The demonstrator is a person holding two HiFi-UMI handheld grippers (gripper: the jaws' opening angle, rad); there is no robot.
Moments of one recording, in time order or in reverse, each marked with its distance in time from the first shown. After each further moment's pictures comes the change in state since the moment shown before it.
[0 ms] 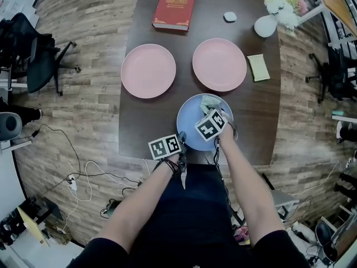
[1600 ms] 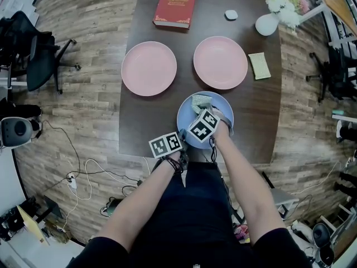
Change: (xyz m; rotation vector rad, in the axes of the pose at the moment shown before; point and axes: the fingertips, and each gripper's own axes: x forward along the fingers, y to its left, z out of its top) left arm -0.002 0.001 0.004 -0.034 -0.024 0.021; right arm 0.006 0.034 0.020 -0.156 -0.015 0.057
